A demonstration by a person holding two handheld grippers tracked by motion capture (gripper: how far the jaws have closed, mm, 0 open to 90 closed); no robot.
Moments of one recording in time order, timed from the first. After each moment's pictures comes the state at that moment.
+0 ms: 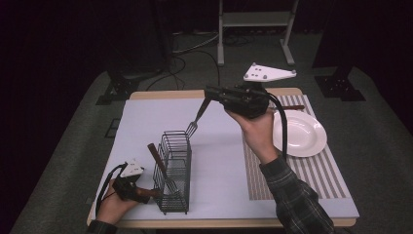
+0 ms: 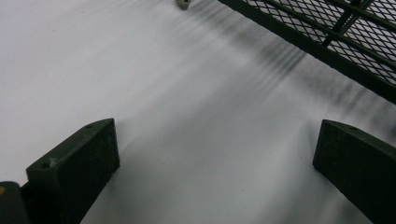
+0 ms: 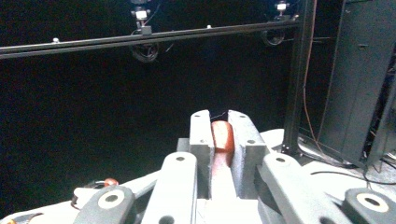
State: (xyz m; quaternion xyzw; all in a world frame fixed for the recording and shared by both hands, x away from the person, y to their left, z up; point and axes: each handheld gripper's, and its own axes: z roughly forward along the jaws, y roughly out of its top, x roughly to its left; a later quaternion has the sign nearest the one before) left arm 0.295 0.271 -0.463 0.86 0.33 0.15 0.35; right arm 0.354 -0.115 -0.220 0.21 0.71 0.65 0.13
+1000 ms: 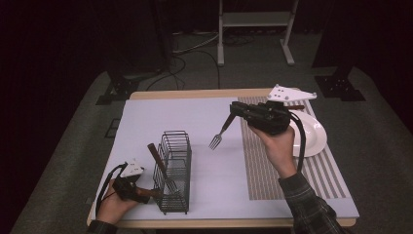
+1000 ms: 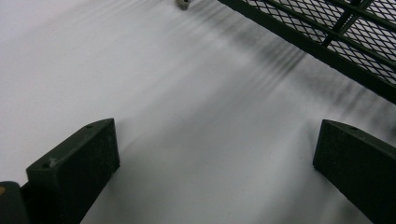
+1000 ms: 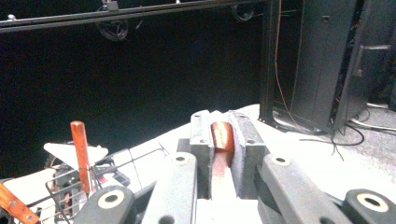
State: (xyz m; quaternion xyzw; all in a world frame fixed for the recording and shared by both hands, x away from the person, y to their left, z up) left arm 0.295 0.271 -0.463 0.86 0.33 0.15 0.35; right arm 0.346 -0.166 -0.271 0.27 0.72 0.62 0.15
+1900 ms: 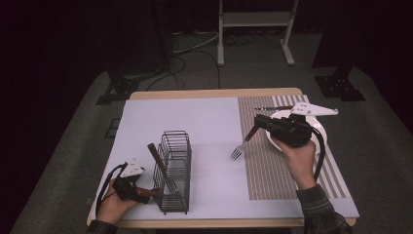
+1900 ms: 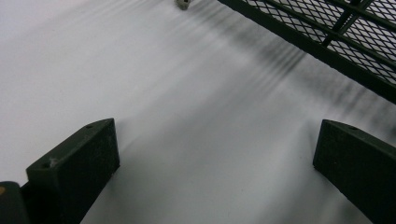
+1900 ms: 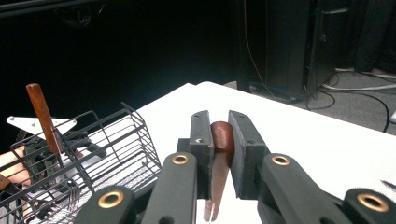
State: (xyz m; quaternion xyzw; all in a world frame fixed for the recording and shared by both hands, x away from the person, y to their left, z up) left arm 0.295 0.271 -0.463 0.86 0.33 0.15 0.35; right arm 0.338 -0.224 -0.312 0.34 0.71 0.60 0.14
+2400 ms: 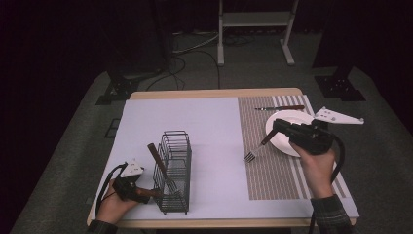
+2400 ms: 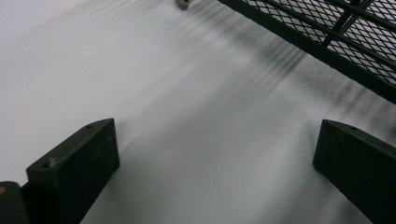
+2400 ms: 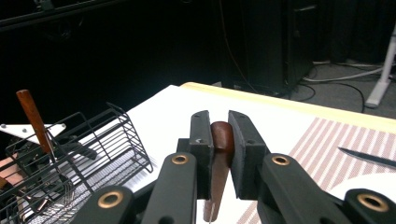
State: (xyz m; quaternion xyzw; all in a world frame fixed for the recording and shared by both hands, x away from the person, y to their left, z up) left arm 0.295 0.271 -0.463 0.86 0.33 0.15 0.35; right arm 0.317 -0.266 -0.318 0.38 0.68 0.60 0.15
